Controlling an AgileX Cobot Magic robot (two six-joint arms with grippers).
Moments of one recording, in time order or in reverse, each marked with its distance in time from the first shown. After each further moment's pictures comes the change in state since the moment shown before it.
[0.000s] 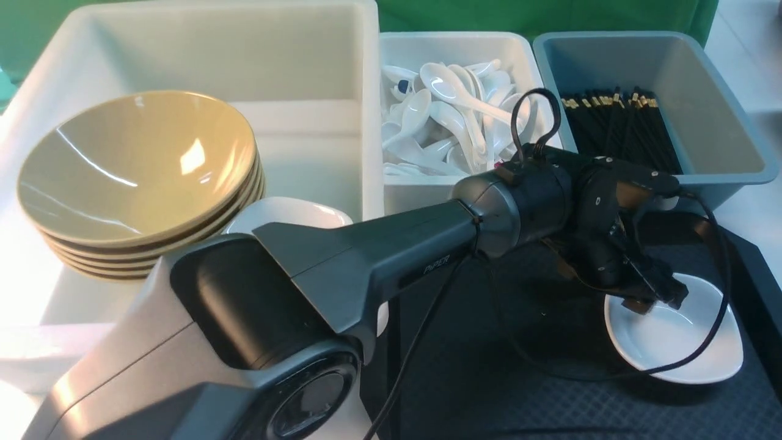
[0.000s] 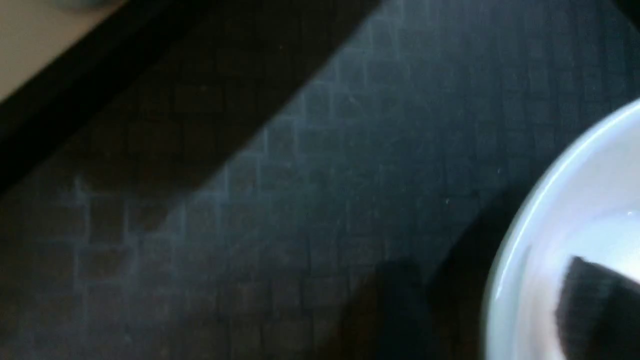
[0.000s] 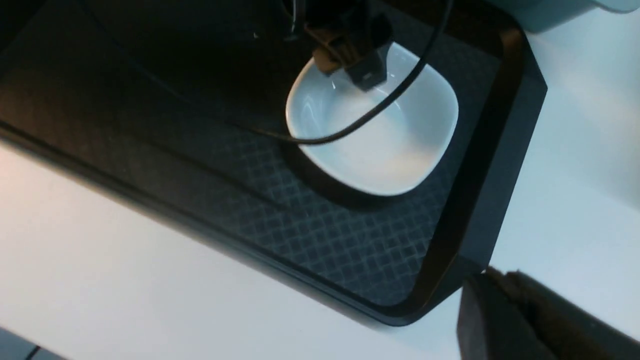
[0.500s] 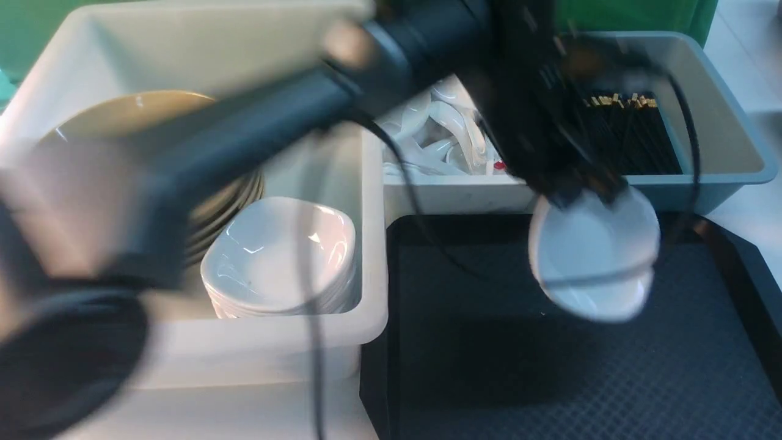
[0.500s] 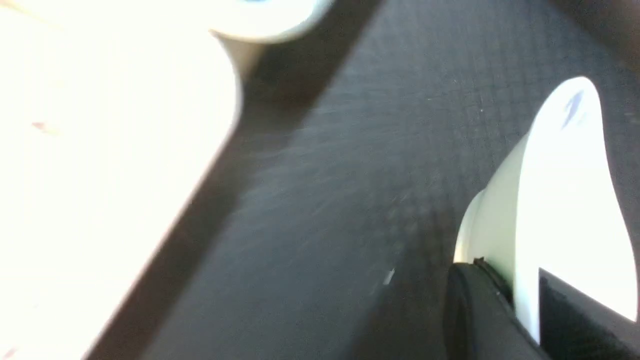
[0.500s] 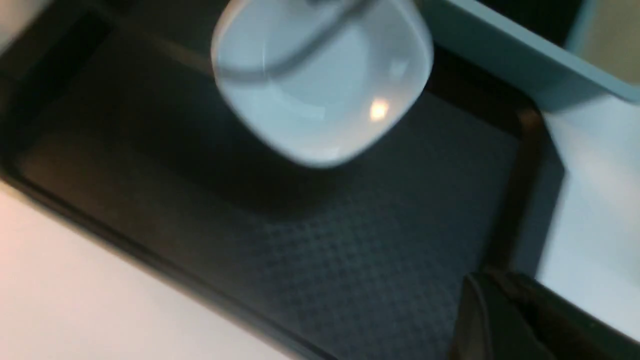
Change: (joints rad) right arm 0.000 0.126 -0.023 0.127 -0.207 -0.108; left arm 0.152 -0.461 0.082 0.095 0.370 0.161
